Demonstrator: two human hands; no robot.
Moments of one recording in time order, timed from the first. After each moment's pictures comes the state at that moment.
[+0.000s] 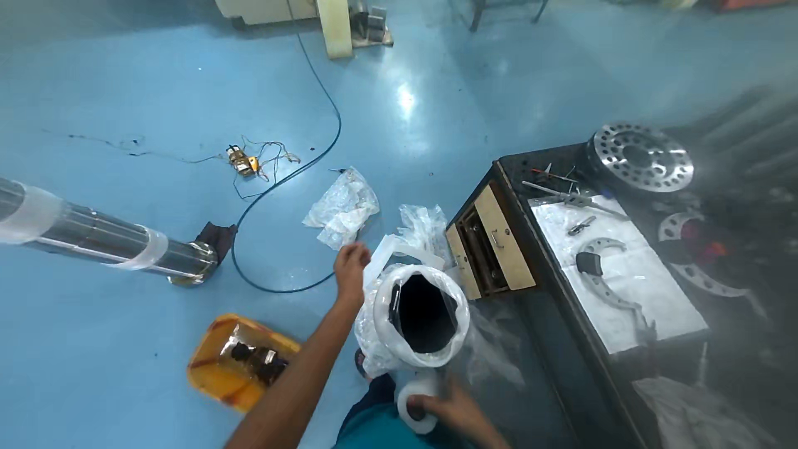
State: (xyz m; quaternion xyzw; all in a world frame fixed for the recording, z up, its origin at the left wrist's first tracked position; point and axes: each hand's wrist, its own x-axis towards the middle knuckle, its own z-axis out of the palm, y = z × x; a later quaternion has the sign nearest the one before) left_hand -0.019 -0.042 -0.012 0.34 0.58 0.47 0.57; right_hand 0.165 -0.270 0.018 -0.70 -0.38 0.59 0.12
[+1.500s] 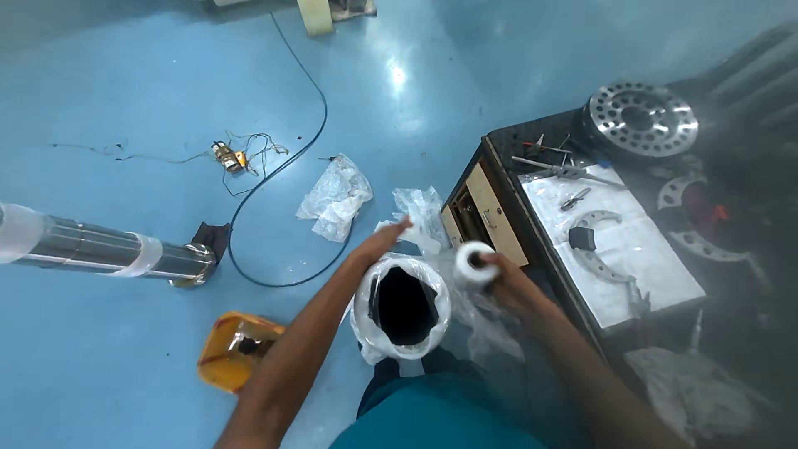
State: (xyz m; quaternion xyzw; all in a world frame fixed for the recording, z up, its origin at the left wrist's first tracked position) left_hand 0.042 0.014 0.009 0.61 0.40 0.17 0.66; right_hand 0.298 -0.131 0.042 -0.63 -0.23 0.62 0.40
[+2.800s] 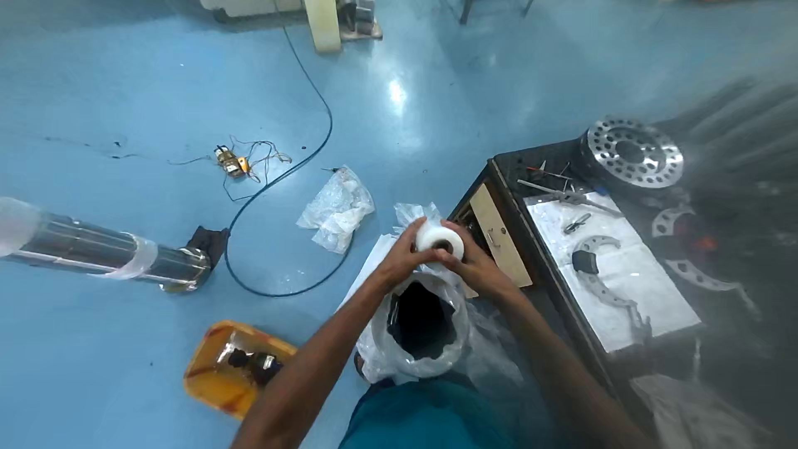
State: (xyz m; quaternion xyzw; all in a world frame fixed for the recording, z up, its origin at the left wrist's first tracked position) left_hand 0.043 0.003 0.045 0.57 0.37 0.31 0.67; right_hand 0.229 -0.058 0.083 -0.59 -0.56 0.48 0.33
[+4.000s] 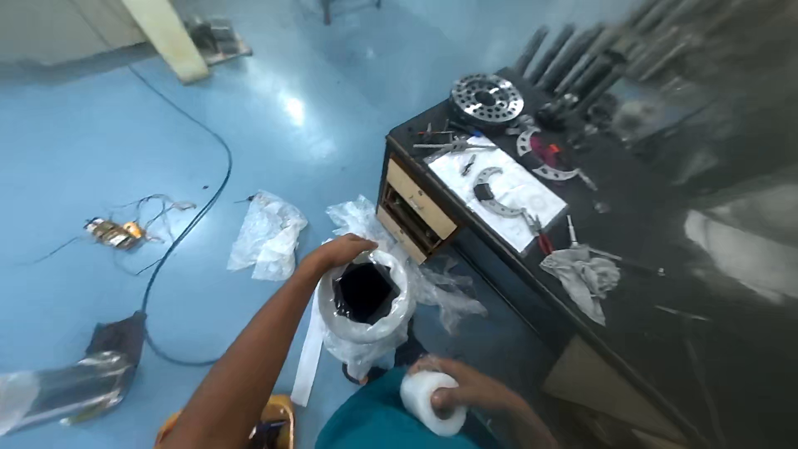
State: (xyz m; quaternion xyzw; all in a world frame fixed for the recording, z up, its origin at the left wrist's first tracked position) left_hand 0.069 0.014 0.056 0.76 0.30 -0.13 0.55; right_hand 0.188 -0.336 0.058 -0.51 -0.38 0.69 0.35
